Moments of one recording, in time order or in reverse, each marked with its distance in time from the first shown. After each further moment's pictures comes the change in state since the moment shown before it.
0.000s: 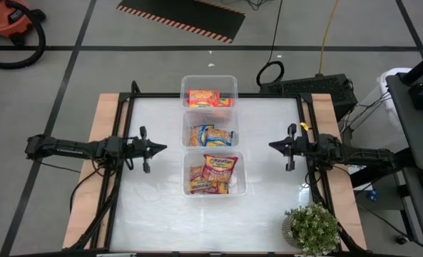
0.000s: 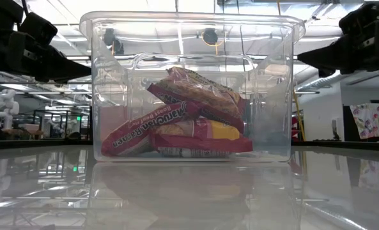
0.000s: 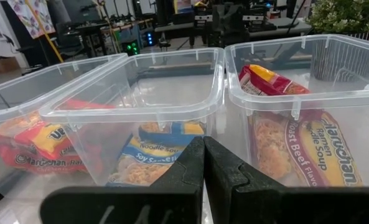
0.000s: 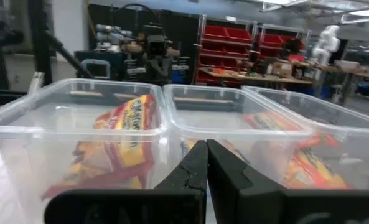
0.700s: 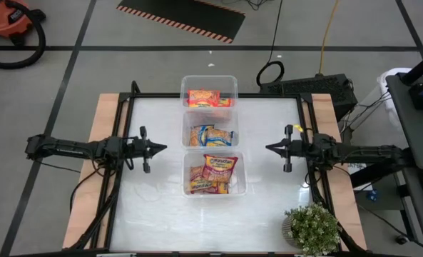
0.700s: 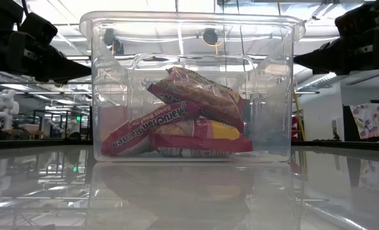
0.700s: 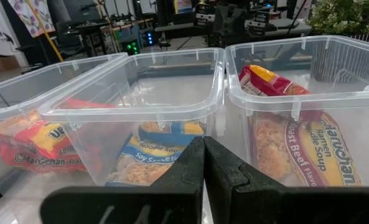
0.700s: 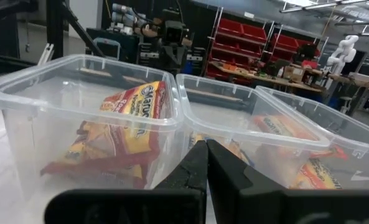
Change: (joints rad) left arm 0.000 0.000 -0.001 0.001 0.000 -0.008; right arm -0.001 0.183 0.003 0.125 -0.042 -0.112
